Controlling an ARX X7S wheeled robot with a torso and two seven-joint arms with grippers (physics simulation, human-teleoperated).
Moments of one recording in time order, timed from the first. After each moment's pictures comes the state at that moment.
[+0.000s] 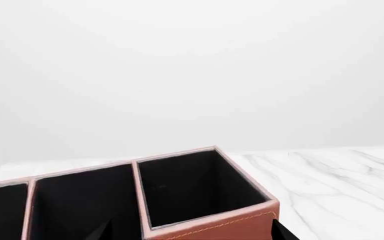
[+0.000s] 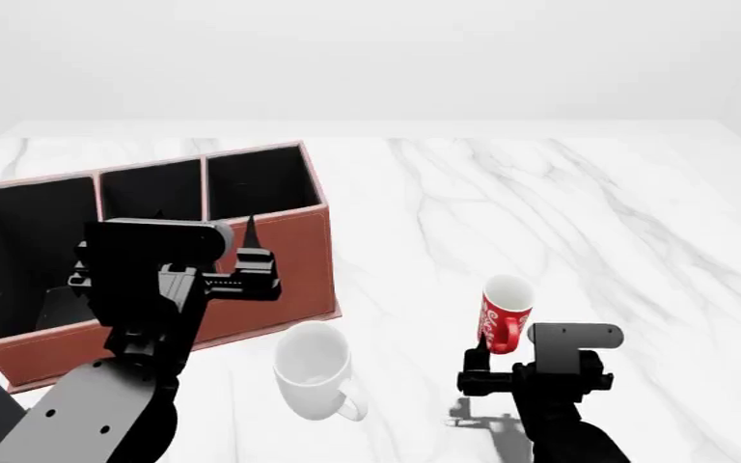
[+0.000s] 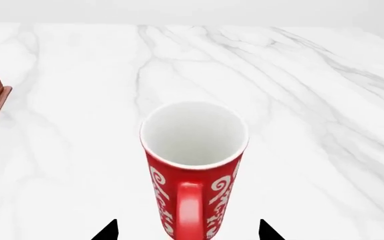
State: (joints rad) left arm -0.41 -0.24 0.06 0.60 -0.34 -0.92 -0.23; right arm 0.30 0.22 -0.14 0.18 0.27 0.40 0.15
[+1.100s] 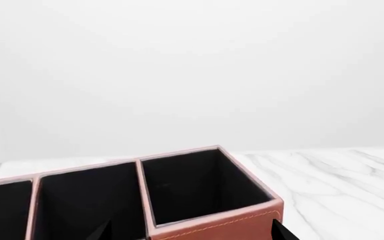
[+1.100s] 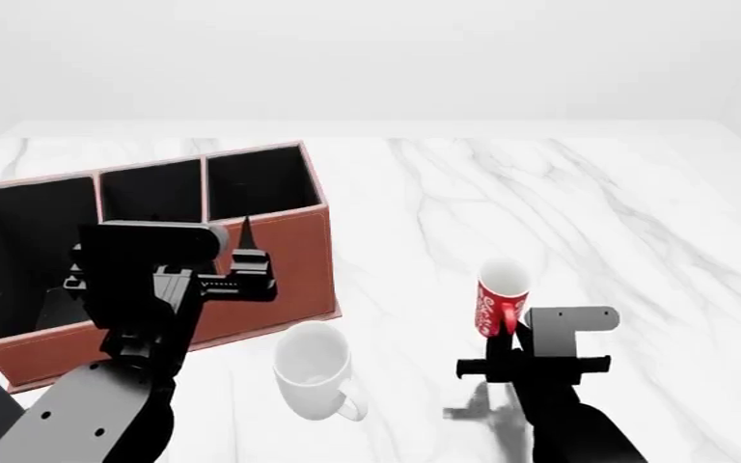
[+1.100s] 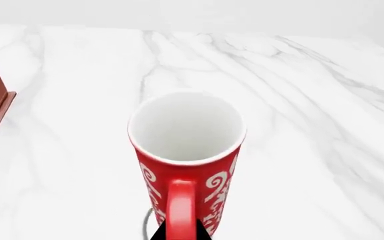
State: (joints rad) left arm -0.40 -0.25 0.06 0.60 -0.37 -0.90 -0.25; right arm 0.36 0.24 -0.18 0.21 0.29 0.42 0.14
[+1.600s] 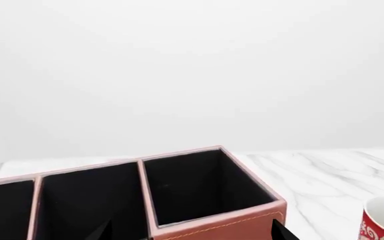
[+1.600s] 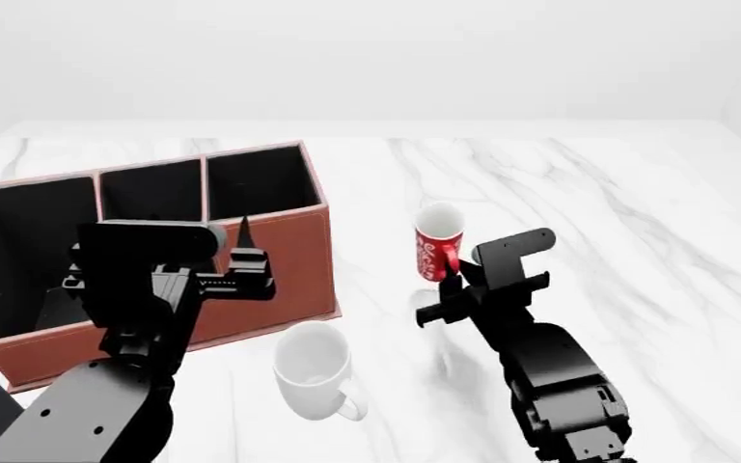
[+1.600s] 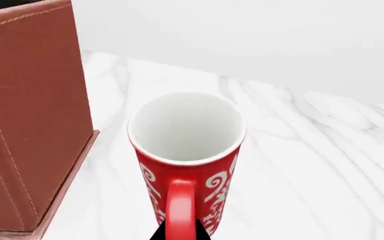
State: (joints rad) left arm -0.41 -0.26 0.06 0.59 -0.38 -0.89 -0.26; right arm 0.71 0.18 -0.34 0.63 0.24 0.23 -0.12
